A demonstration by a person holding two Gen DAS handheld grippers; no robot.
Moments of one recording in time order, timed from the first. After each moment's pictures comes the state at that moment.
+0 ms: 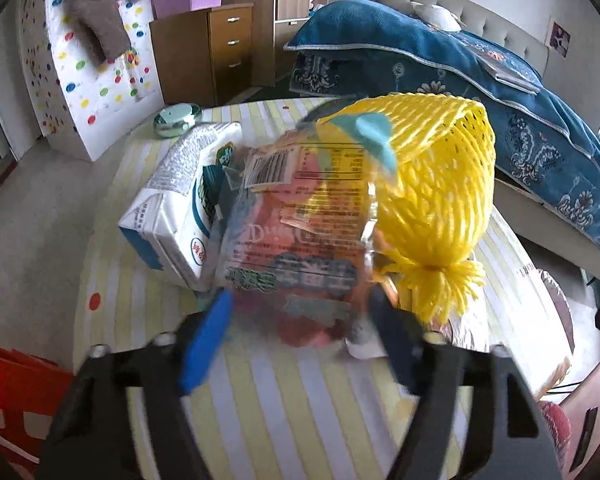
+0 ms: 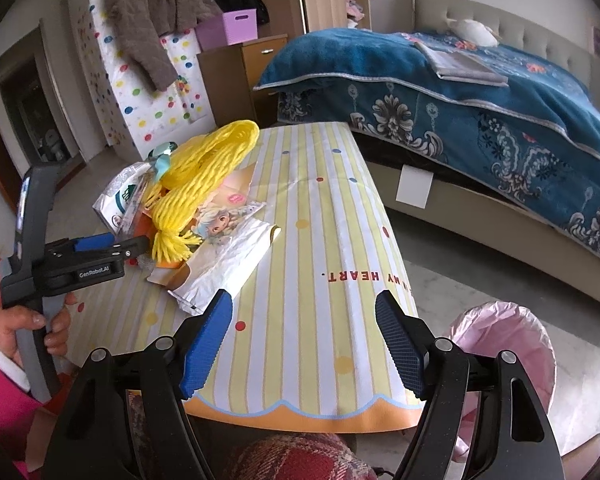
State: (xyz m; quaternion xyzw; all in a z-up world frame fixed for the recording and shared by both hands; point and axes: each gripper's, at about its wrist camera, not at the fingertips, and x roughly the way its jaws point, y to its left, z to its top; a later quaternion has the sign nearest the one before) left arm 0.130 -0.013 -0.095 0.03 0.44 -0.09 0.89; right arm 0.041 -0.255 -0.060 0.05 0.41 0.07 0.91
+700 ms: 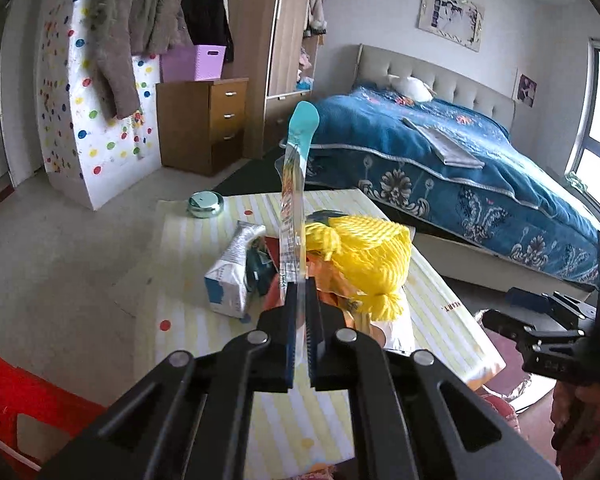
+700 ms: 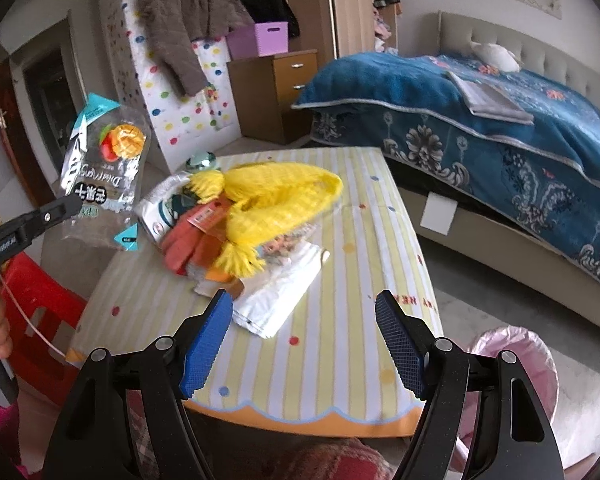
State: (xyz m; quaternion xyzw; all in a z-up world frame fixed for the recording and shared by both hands) left arm 0.051 0.030 0.005 -0.01 0.33 -0.12 0.94; right arm 0.034 -0.221 -0.032 0.03 0.37 0.11 0.92
